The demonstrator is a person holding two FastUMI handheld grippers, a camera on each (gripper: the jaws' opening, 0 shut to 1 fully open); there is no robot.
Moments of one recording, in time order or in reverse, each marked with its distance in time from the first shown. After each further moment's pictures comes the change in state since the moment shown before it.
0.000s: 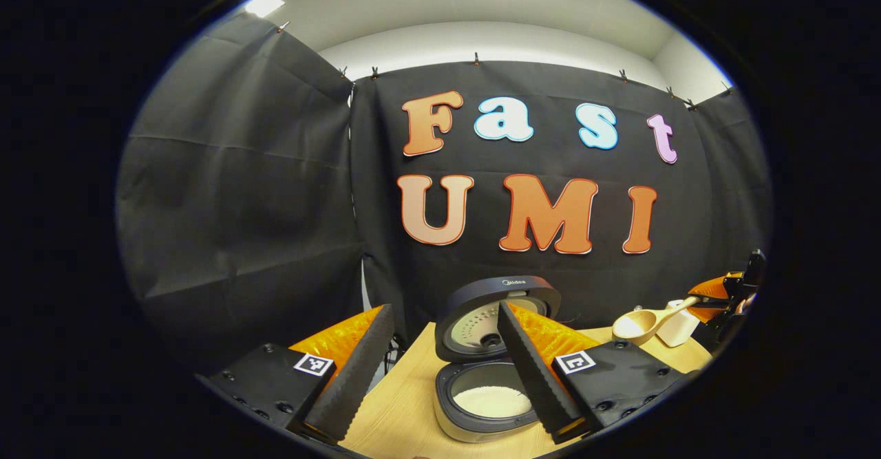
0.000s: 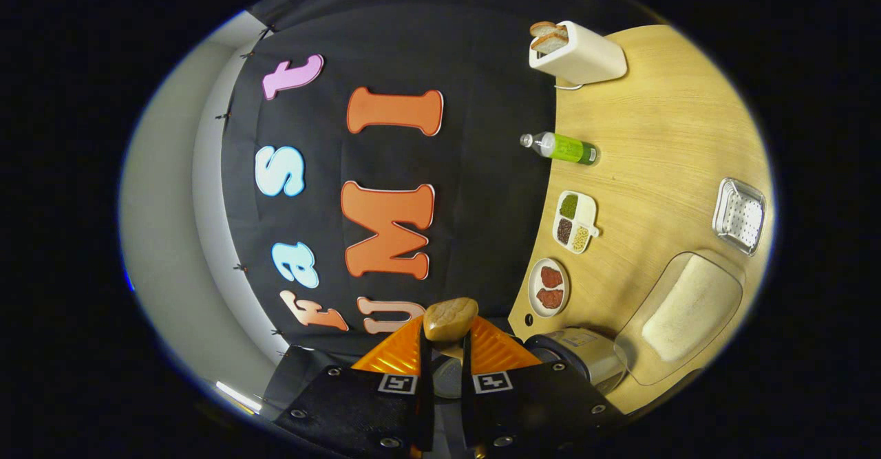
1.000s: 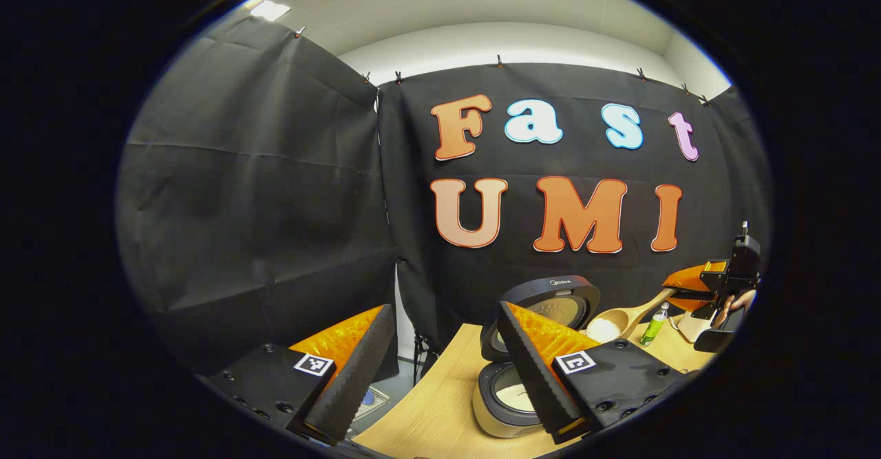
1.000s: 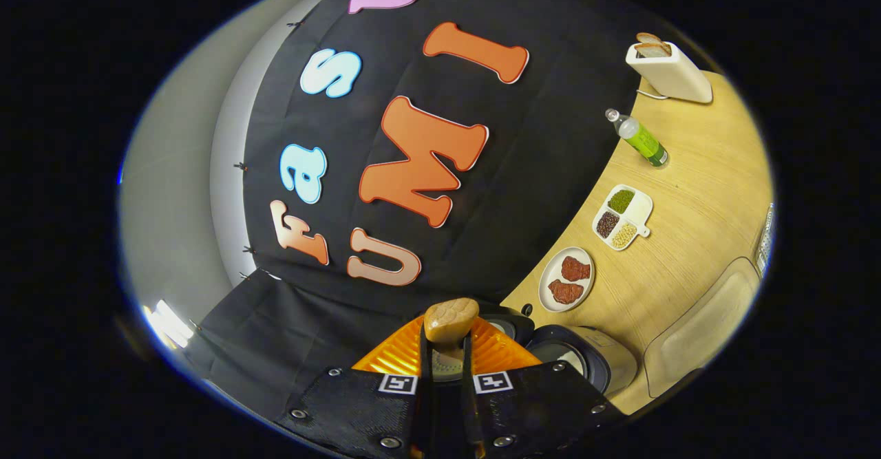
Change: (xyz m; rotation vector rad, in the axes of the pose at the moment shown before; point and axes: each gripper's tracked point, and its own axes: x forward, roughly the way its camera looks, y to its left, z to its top) left arm -0.016 0.059 0.005 0.026 0.003 0.094; right arm 0.049 0.032 -0.096 -0.367 0.089 0.029
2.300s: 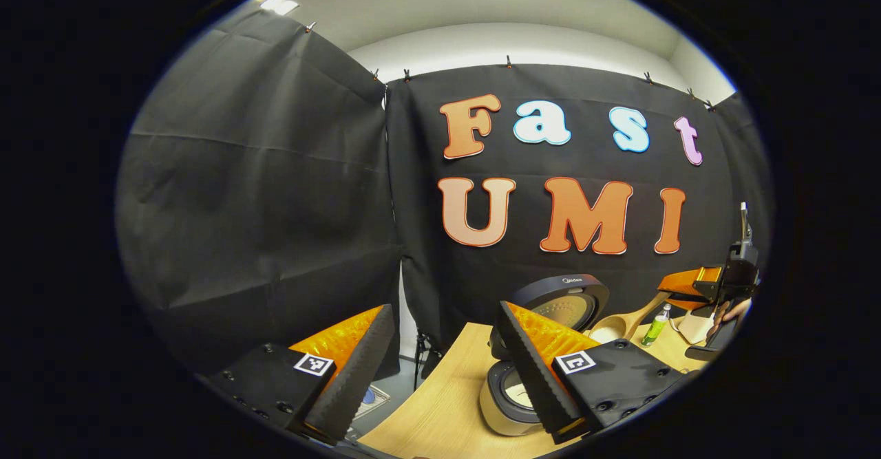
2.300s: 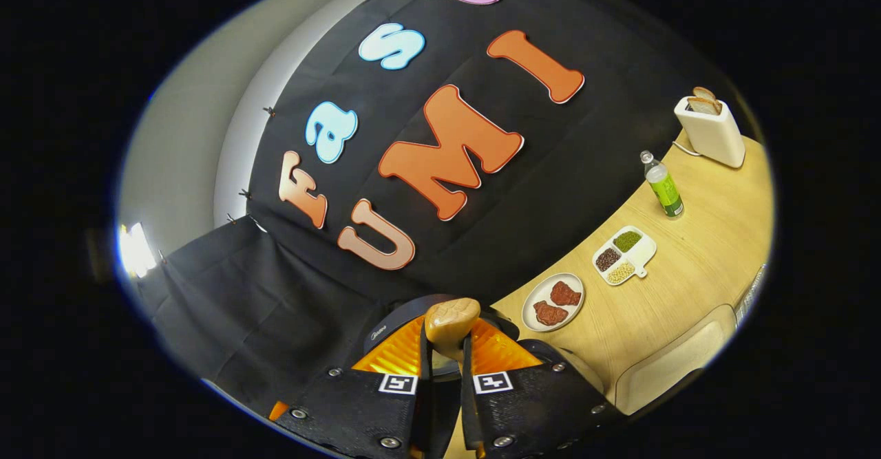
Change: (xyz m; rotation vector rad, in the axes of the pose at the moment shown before) left arm 0.001 0.021 -0.003 -0.021 0.001 0.005; right arm 0.003 0.010 -0.021 -0.275 -0.013 -0.023
